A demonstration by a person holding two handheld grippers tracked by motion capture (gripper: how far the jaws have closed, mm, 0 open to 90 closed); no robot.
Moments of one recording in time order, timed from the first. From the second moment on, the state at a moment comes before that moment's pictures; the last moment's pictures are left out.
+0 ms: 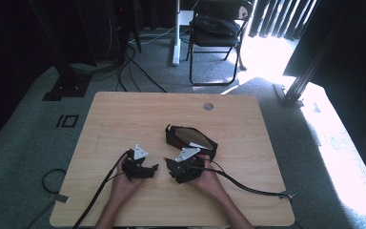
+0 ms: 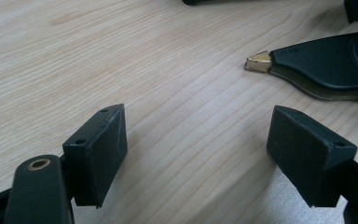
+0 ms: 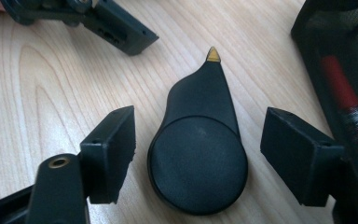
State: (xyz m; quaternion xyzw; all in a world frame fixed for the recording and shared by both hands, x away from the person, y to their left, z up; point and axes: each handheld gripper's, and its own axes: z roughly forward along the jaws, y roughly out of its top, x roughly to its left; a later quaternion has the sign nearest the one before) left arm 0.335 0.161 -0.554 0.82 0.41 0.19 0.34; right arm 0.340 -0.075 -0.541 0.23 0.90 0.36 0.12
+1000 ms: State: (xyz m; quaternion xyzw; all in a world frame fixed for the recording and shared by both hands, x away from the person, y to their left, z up) left arm 0.335 0.161 -0.554 0.82 0.41 0.19 0.34; right arm 0.345 -0.077 -0.546 0.25 0.90 0.34 0.10
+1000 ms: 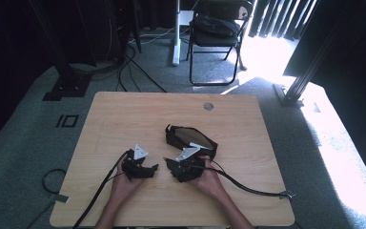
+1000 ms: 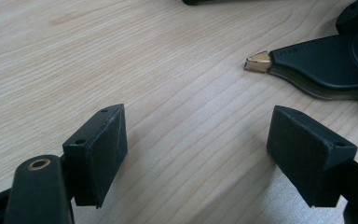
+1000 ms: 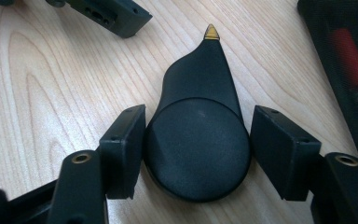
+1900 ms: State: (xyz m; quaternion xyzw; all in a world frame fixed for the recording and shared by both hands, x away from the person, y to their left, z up) left arm 0.335 0.161 -0.554 0.82 0.41 0.19 0.35; right arm 0.350 -0.079 -0.539 0.24 0.92 0.31 0.09
